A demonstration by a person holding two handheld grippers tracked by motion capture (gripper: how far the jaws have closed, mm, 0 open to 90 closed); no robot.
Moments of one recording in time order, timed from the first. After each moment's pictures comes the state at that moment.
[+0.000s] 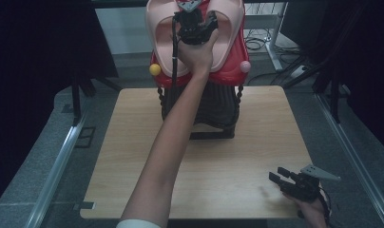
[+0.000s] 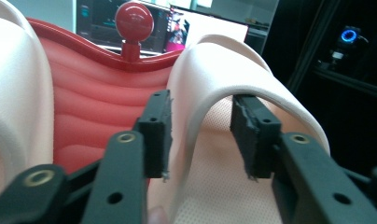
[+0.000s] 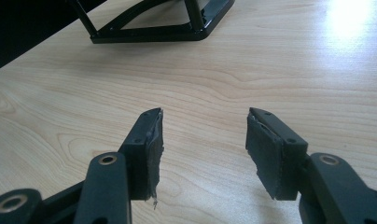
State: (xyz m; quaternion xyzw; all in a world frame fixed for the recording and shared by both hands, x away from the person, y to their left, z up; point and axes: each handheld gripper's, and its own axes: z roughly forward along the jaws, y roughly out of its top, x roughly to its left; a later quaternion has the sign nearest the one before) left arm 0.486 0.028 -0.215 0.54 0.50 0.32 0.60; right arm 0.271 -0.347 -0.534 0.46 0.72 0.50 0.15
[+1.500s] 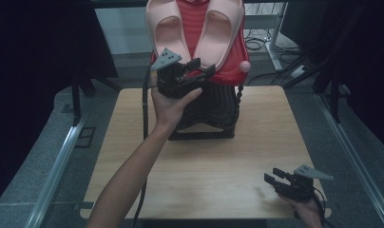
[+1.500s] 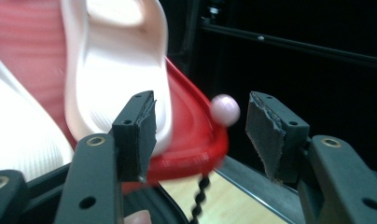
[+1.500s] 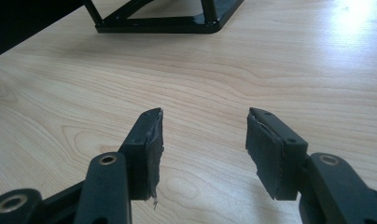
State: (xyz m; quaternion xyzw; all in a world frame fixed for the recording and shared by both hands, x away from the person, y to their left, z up) left arm 0.362 0.079 -0.276 0.65 0.33 0.20 0.65; right arm 0.270 -0.332 -0.534 0.45 0.74 0.49 0.15
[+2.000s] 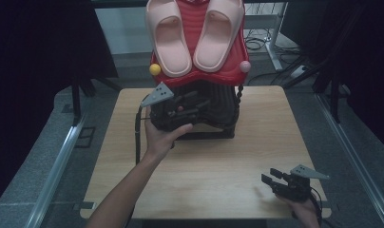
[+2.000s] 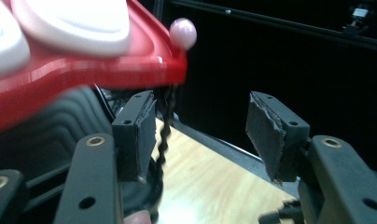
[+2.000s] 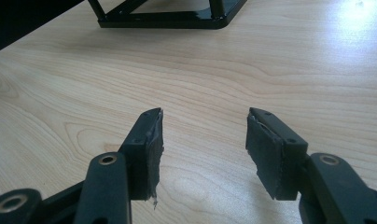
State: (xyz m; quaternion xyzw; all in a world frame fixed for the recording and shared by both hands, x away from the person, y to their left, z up) left arm 0.320 0.096 -0.333 0.68 0.31 0.14 0.65; right arm 0.271 -0.325 -0.537 0.44 0.74 0.48 0.14
